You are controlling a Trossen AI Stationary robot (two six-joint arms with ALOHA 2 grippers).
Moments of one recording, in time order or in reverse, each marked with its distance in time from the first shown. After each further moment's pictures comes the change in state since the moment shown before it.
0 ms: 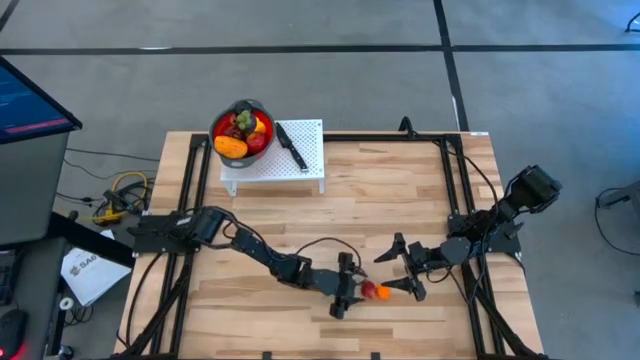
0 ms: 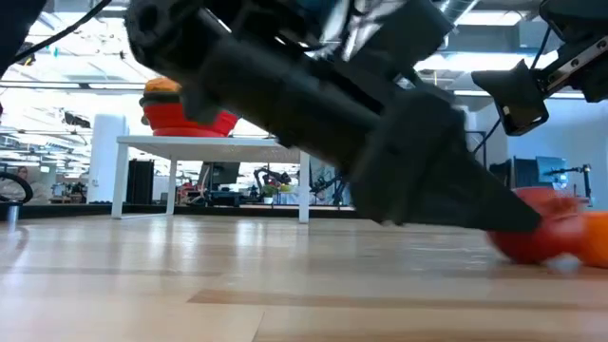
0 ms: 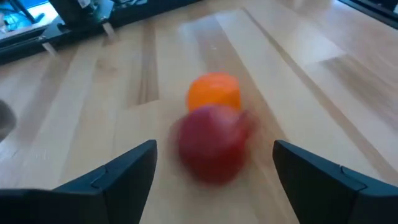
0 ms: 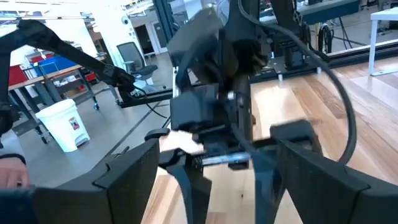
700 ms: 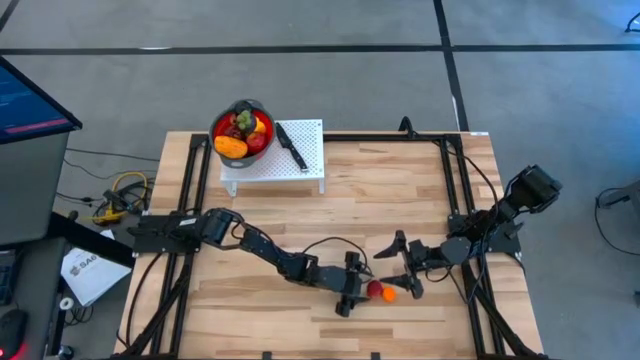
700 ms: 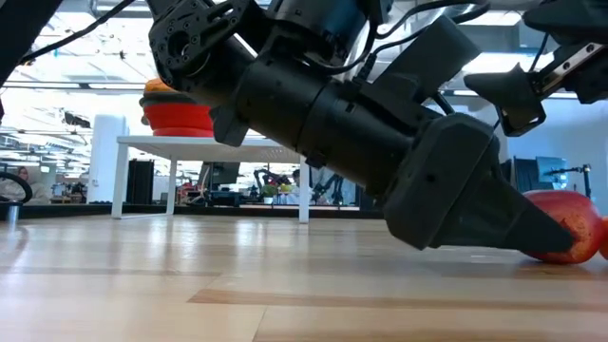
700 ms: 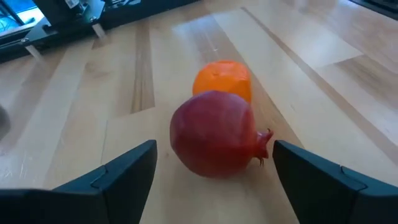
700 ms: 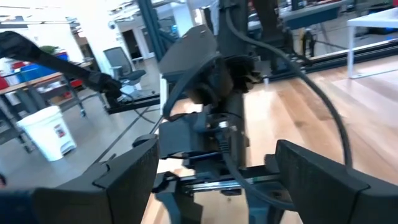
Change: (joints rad) left arm 0.024 0.080 0.078 0.020 0.066 0.018; right arm 0.000 0.000 0.000 0.004 0.059 0.003
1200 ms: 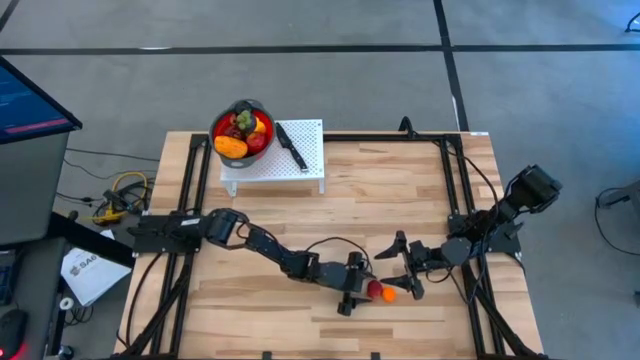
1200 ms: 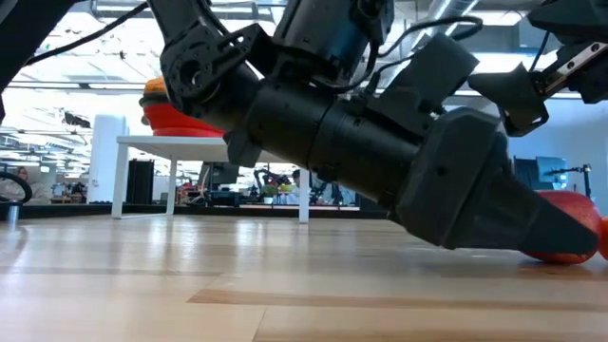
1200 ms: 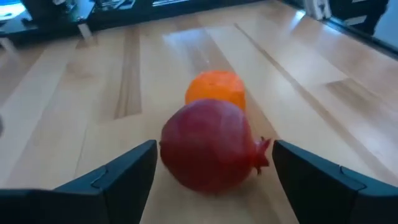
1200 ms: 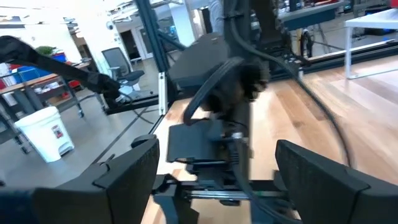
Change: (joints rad) left arm 0.027 0.044 0.006 0.095 0.095 -0.080; right arm 0.008 0.000 0.000 -0.002 0.016 -0.001
